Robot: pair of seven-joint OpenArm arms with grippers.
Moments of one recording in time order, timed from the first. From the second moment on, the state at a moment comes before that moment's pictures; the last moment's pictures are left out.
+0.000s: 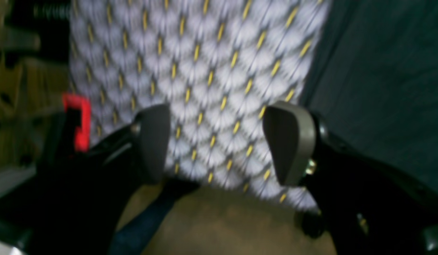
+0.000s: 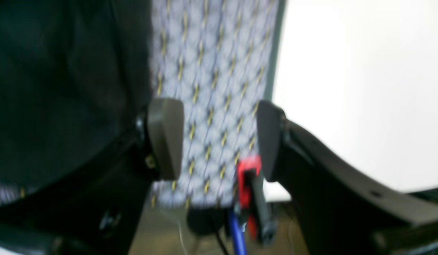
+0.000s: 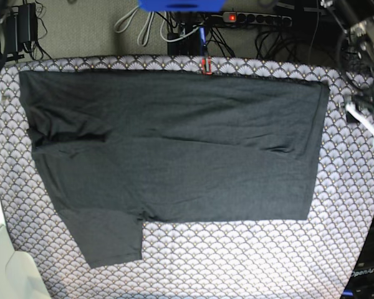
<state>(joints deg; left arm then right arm) 3.9 -17.2 -37.9 99.6 -12.8 -26.3 69.0 -11.2 25.7 43.0 98.9 14.8 40.2 -55.5</state>
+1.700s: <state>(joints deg) -12.5 -15.8 -31.0 82.0 -5.0 -26.4 53.6 35.2 18.8 25.0 28.0 -15.4 27.2 -6.0</state>
